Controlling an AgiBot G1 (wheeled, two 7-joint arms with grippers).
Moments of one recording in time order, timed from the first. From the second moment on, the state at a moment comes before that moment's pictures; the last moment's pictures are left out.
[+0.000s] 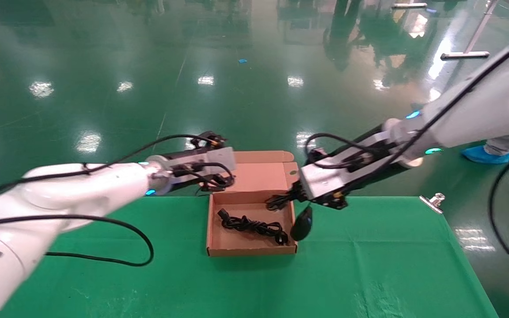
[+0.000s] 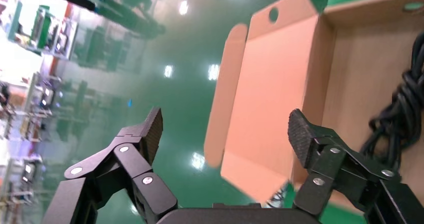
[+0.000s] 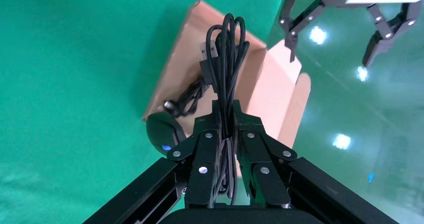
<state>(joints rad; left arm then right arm) -1.64 1.30 1.08 -0.30 1.02 0.60 0.67 2.01 -1.34 -0.72 0.10 -1.78 -1.40 -0.77</state>
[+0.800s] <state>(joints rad) -1.62 1.06 0.95 -0.15 0.82 1.10 0.92 1.70 -1.37 -1.05 0.57 -1.63 -0.85 -0.48</state>
